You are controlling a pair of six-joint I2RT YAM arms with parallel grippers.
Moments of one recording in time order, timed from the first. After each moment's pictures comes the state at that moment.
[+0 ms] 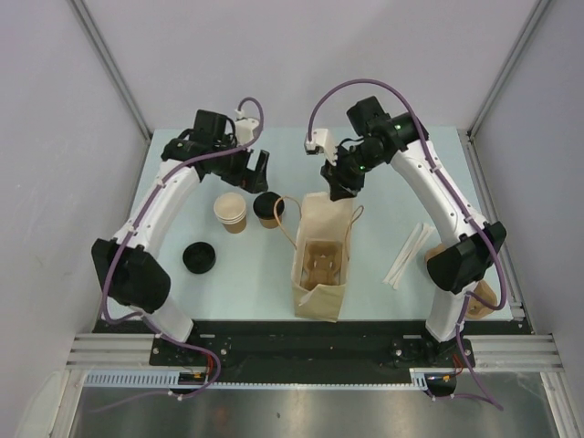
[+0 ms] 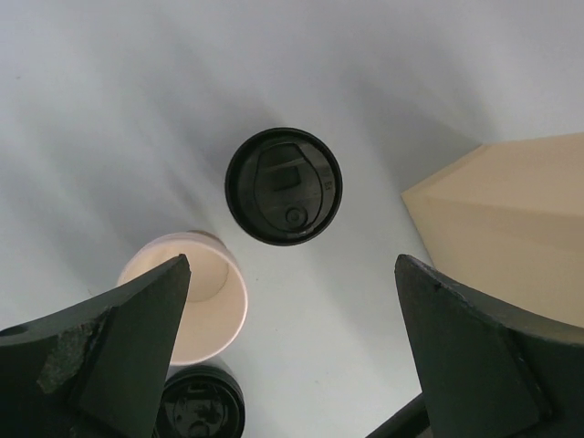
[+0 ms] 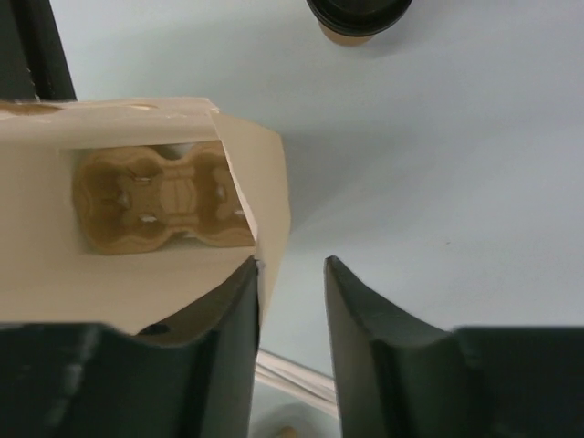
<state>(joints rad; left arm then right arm) -0.28 1.62 1.64 -0.88 0.35 0.14 0.50 1.85 2.11 -1.34 -0.54 -0.76</state>
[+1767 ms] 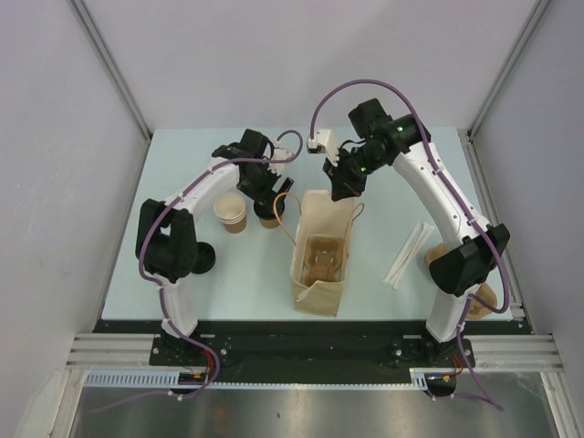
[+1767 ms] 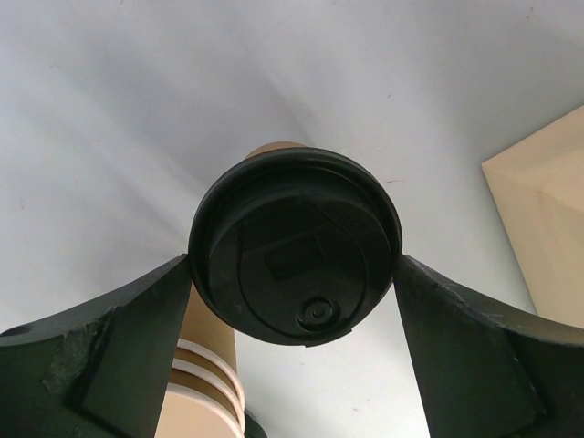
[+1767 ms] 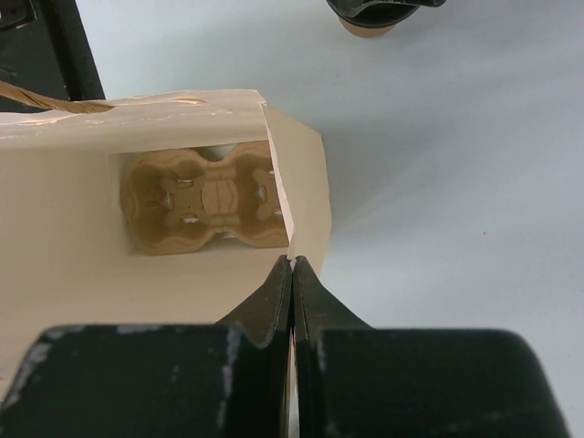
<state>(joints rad) -0.39 1.92 1.63 -0.84 0.20 0.24 0.50 1.82 2.08 -1.35 -0.56 -0.67</state>
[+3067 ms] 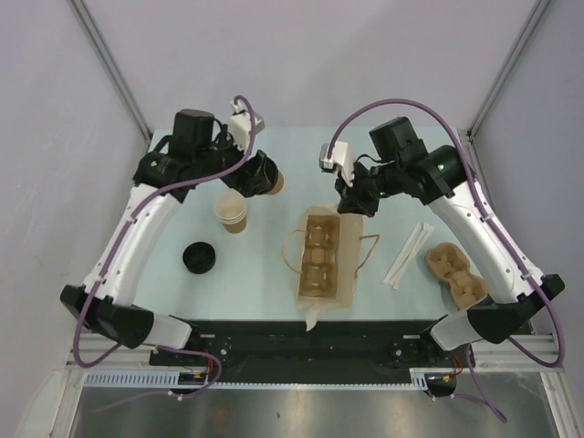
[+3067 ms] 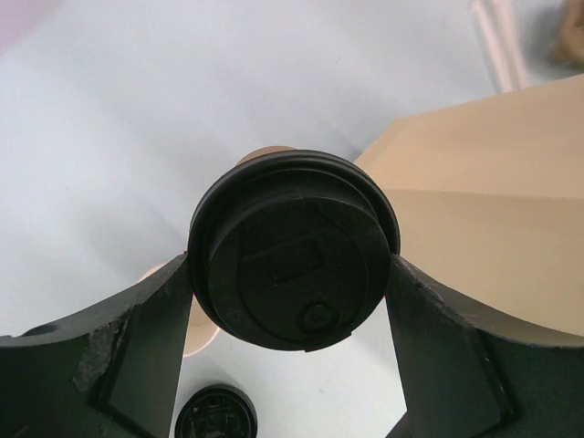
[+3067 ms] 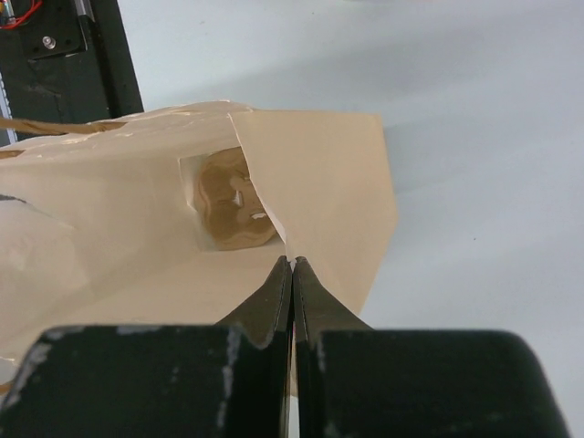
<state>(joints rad) -0.38 1.42 1.63 -0.87 0.36 0.23 0.61 1.46 1.84 -1.22 -0.51 -0.58</state>
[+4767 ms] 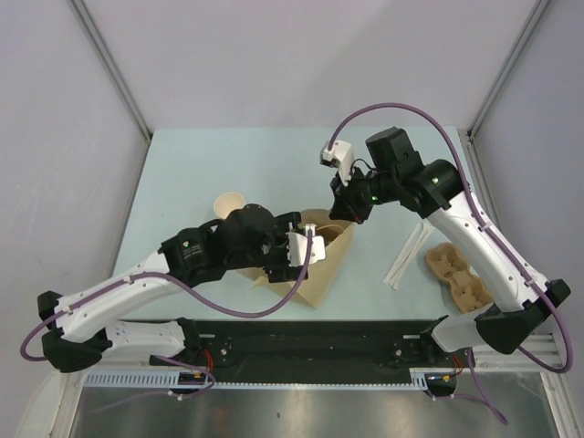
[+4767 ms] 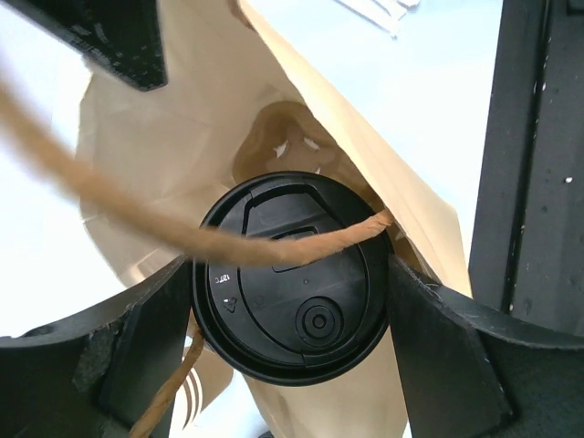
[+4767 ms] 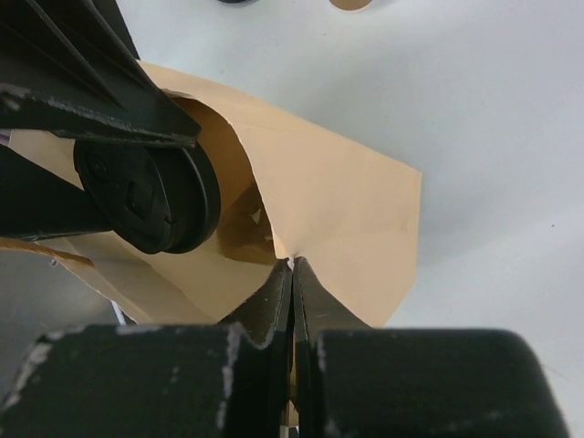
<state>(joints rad) -1.10 1.11 1.26 -0.75 0.01 0.52 0.64 1.40 1.69 -1.04 -0.48 -0.25</state>
